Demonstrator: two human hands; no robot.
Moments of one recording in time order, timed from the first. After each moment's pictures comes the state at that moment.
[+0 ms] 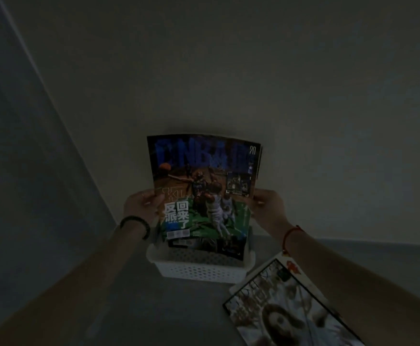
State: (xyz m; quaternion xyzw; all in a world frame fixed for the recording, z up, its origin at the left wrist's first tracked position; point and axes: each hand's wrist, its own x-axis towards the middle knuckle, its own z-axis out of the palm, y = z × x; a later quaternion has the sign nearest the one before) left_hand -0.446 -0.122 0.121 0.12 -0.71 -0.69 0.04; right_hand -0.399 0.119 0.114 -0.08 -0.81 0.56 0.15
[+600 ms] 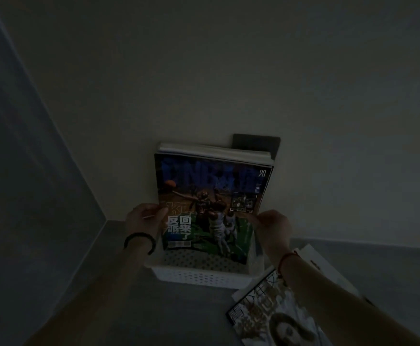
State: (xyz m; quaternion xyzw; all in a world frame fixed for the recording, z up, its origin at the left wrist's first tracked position) left_hand -0.463 -0.118 0.060 0.15 -0.76 -0.63 0.09; right_hand -0.415 0.113 0.039 -0.26 -0.83 0.45 0.18
